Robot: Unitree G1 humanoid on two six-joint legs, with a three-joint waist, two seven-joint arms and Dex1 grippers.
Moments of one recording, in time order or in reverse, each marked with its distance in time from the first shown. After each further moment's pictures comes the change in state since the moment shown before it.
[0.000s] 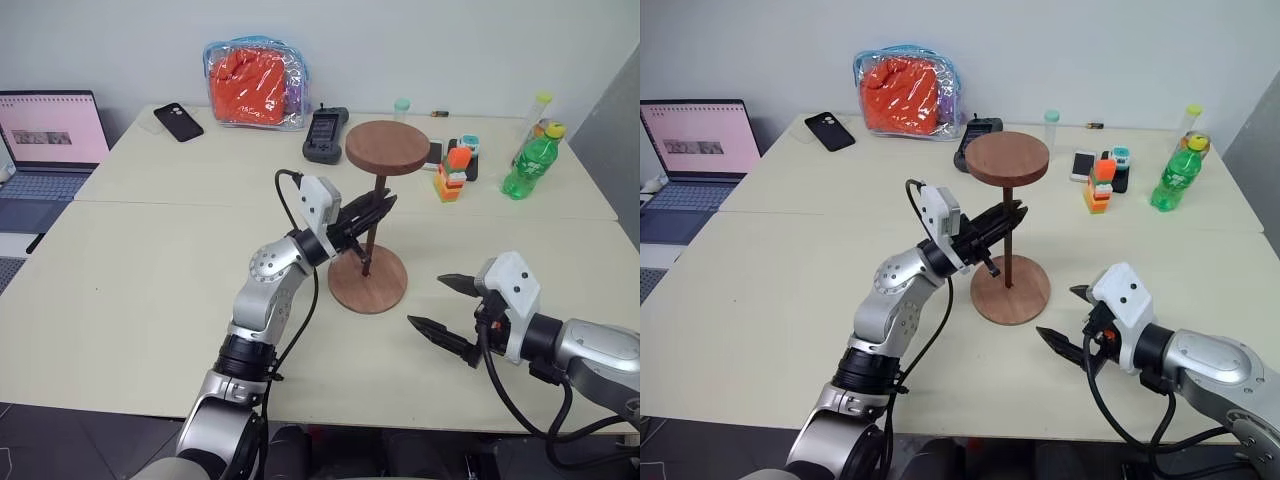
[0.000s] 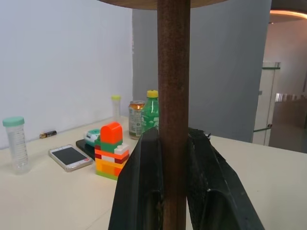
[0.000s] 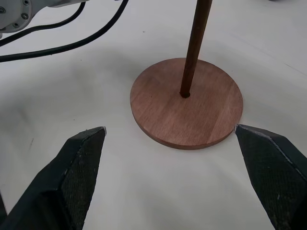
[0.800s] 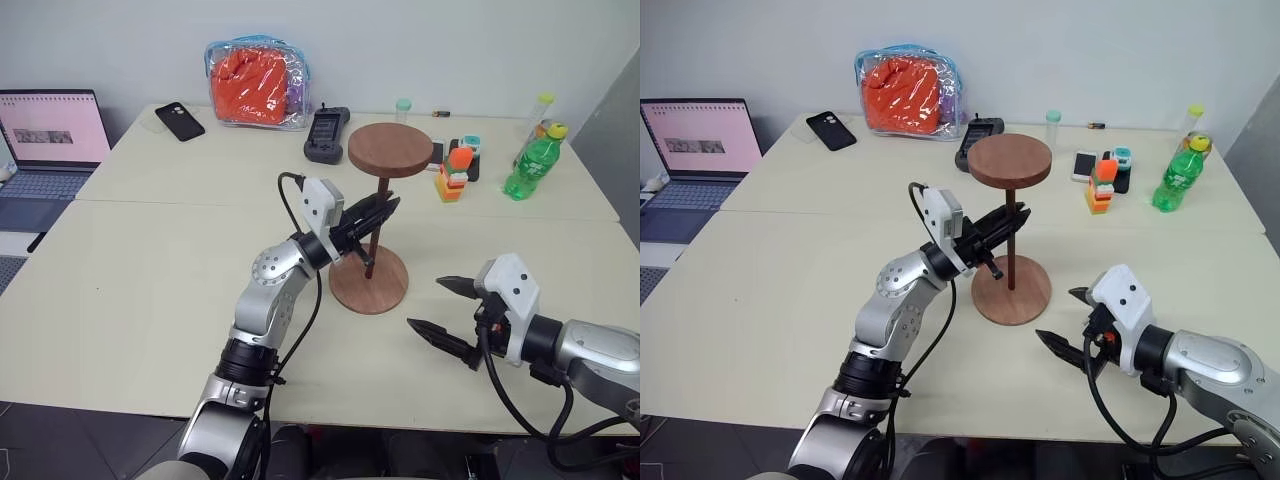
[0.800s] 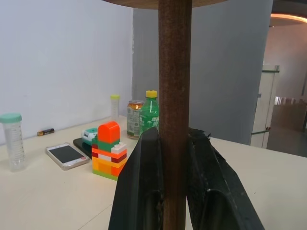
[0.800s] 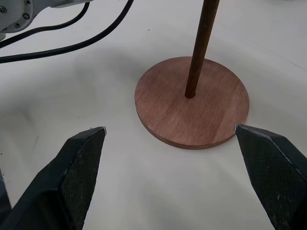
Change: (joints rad) left arm 0.022 -0.011 -0.015 -0.042 -0.003 0.039 0.005; right arm 0.005 -0.004 0.000 0.000 0.000 0.000 0.017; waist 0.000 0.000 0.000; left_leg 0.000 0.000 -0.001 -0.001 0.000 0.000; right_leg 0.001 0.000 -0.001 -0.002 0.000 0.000
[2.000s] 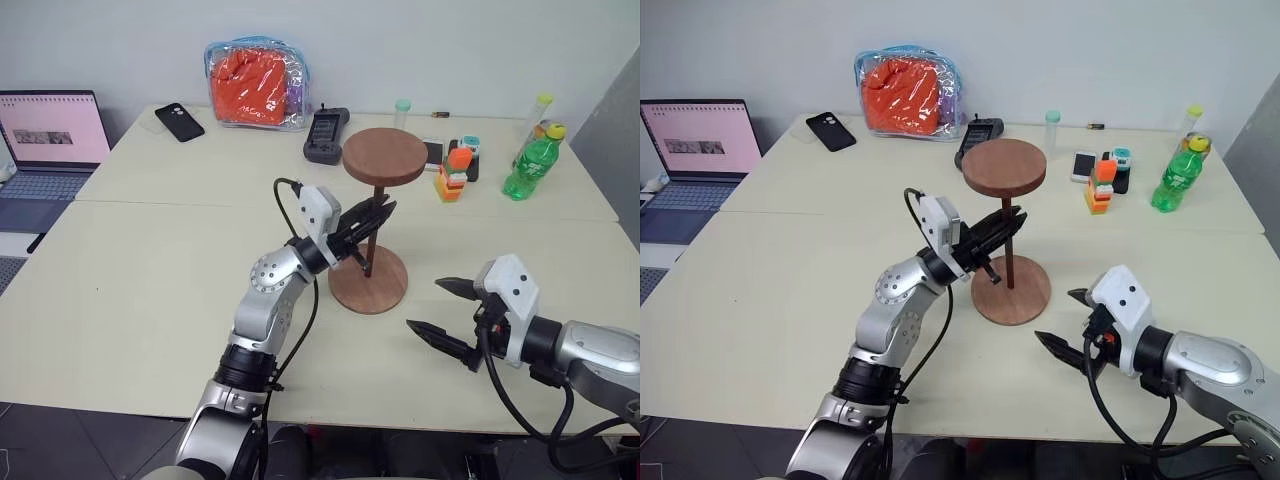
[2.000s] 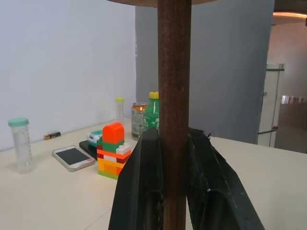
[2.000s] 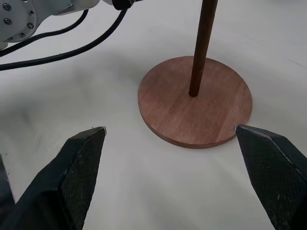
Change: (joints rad) left arm 0.046 0.011 -0.014 0.008 0.021 -0.065 0.021; right arm 0.003 0.002 0.000 -0.001 0.023 0.000 -0.005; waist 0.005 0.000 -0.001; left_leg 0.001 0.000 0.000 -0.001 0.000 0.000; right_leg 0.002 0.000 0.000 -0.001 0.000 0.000
